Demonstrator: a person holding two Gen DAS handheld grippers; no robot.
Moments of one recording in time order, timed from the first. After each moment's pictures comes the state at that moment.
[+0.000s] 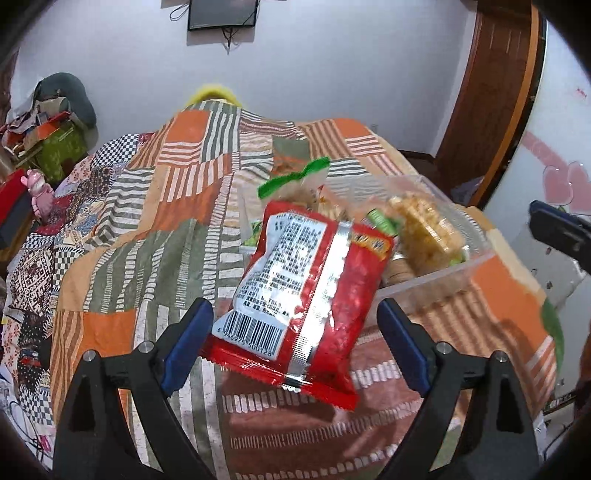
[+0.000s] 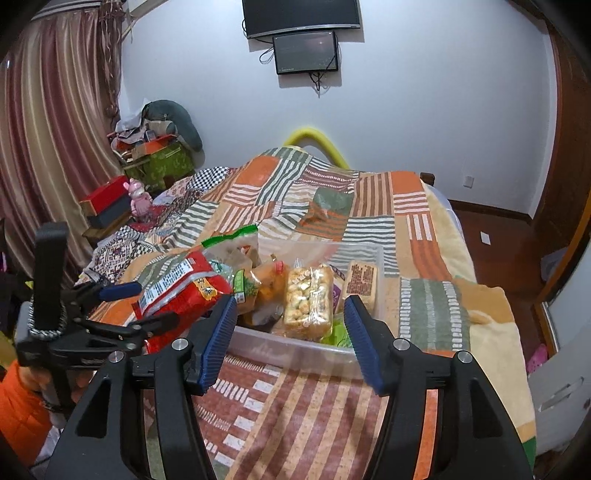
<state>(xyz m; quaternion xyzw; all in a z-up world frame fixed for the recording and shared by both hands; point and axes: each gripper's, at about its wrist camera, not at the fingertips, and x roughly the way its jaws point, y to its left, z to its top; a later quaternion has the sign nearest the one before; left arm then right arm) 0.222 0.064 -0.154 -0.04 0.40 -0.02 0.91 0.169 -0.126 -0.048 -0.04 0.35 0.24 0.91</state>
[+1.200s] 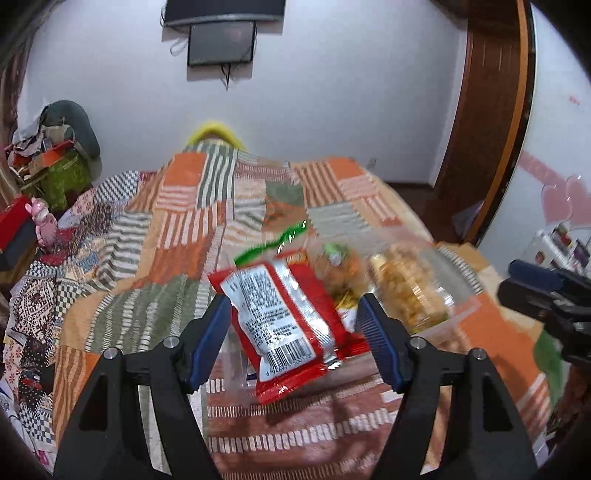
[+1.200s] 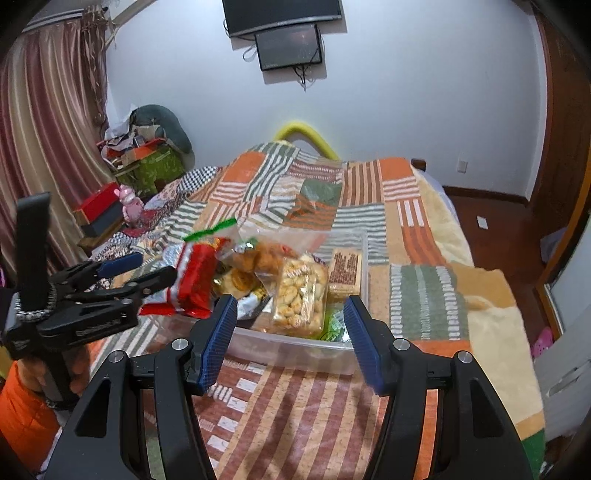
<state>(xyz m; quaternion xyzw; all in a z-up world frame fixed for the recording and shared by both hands) 0.227 0.041 -0.106 -0.04 0.33 -0.02 0.94 0.171 -0.146 -0.050 -0.02 0.35 0.23 0.91</state>
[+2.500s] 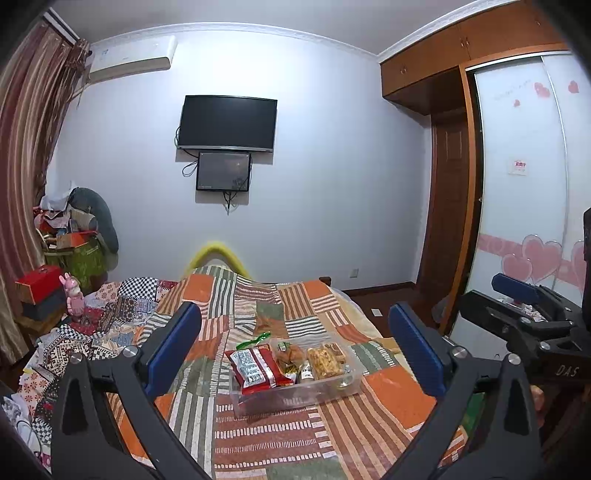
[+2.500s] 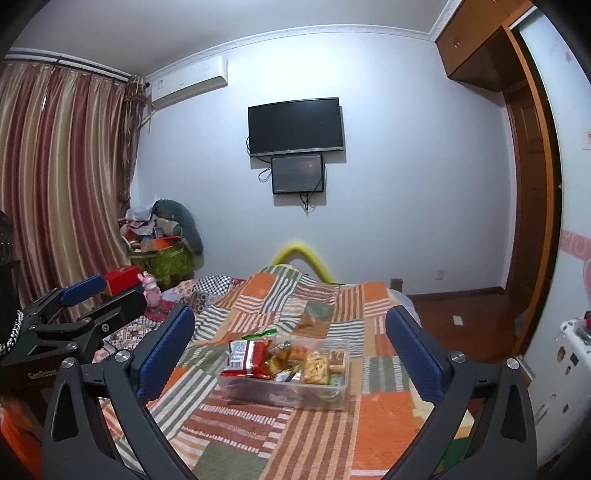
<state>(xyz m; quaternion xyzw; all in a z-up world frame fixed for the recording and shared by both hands) 0.023 -0.013 0.042 -0.03 0.11 -0.01 0.99 0.024 -0.163 0.071 0.00 0.13 0.21 0.97</state>
